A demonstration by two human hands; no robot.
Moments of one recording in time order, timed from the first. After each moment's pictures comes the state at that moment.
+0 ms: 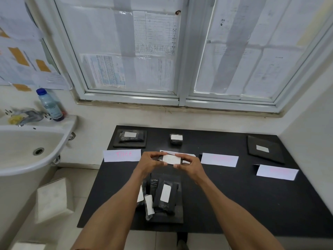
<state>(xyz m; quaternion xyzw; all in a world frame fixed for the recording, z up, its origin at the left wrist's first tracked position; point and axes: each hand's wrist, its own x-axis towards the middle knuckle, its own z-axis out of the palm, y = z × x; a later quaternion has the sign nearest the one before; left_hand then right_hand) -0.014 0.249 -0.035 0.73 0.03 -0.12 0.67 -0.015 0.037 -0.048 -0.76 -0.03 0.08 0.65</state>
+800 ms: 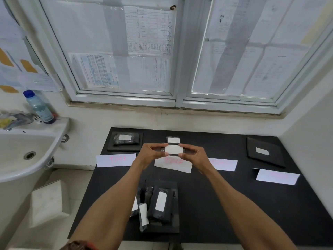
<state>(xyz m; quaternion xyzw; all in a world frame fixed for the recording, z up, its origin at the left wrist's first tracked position) 0.053 0.230 -0.020 0.69 0.02 -0.14 0.71 0.049 0.004 -0.021 -0.75 -0.03 0.10 0.65</state>
